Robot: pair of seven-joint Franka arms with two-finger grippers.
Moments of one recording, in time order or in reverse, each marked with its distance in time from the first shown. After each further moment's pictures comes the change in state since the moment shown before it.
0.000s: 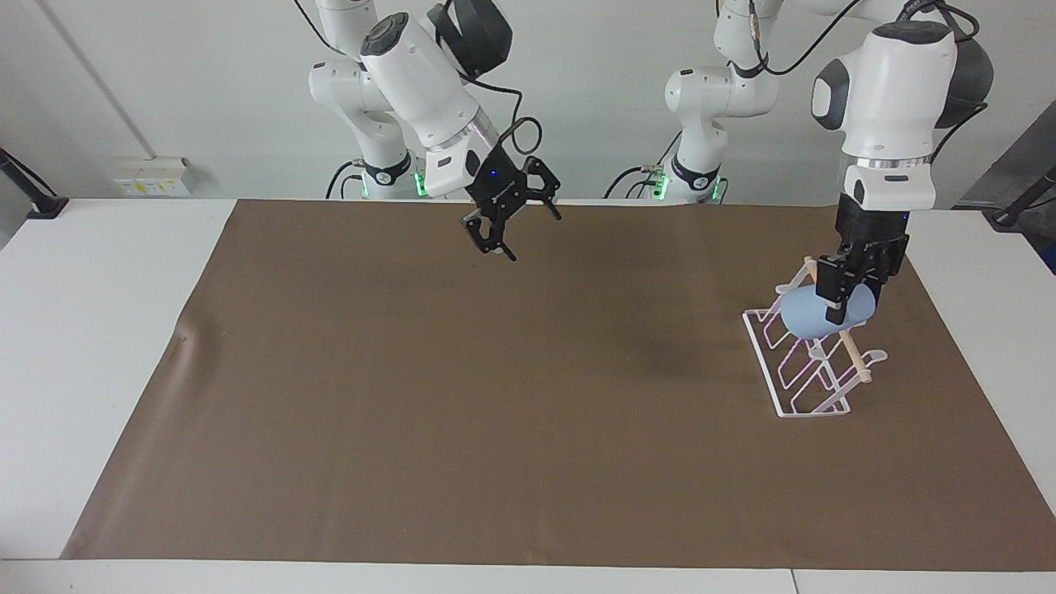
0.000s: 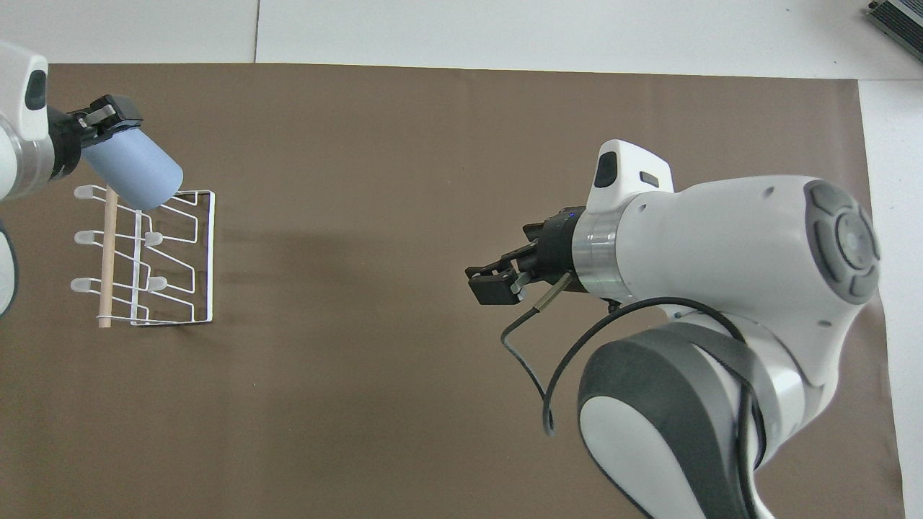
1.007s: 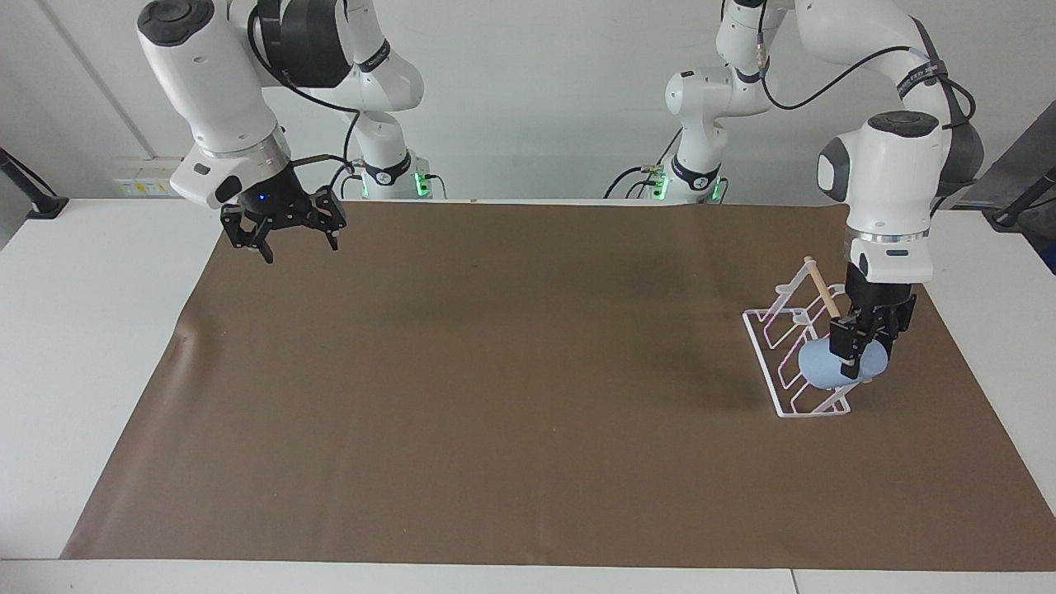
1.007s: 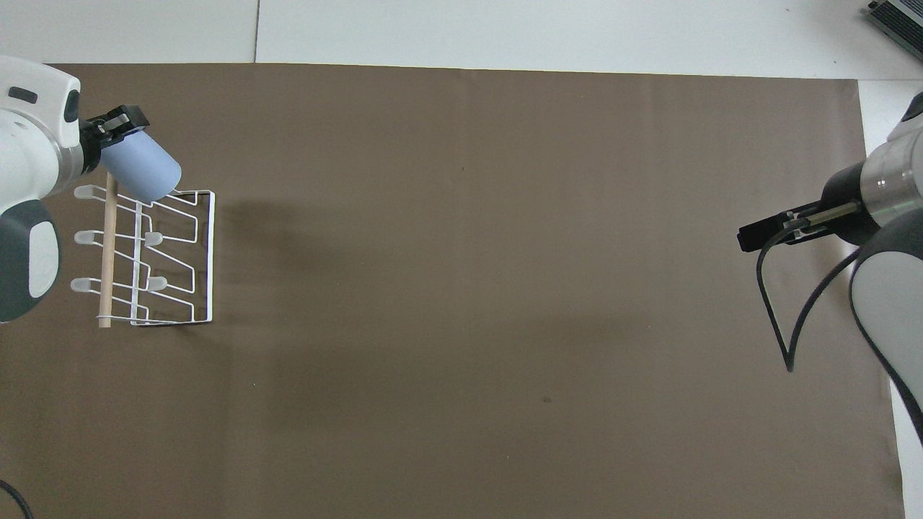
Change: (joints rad) left arm 0.068 0.105 0.003 -0.083 0.060 0.202 0.006; right arm 0.002 0.019 -0.363 0.201 -0.418 -0.475 0.206
